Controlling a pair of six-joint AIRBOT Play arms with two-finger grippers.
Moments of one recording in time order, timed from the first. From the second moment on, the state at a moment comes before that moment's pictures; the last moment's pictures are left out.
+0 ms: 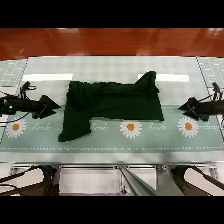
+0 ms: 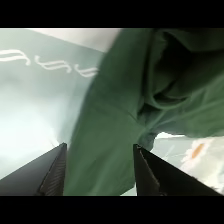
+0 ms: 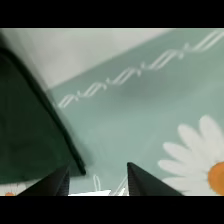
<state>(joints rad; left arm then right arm) 0.40 -1.36 0.81 0.80 -1.20 -1.24 -0.50 -1.19 0.75 -1.00 1.11 1.38</state>
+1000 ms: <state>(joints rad) 0.18 -1.53 0.80 0.69 -1.14 -1.19 -0.50 -1.19 0.62 -0.91 1.12 1.28</state>
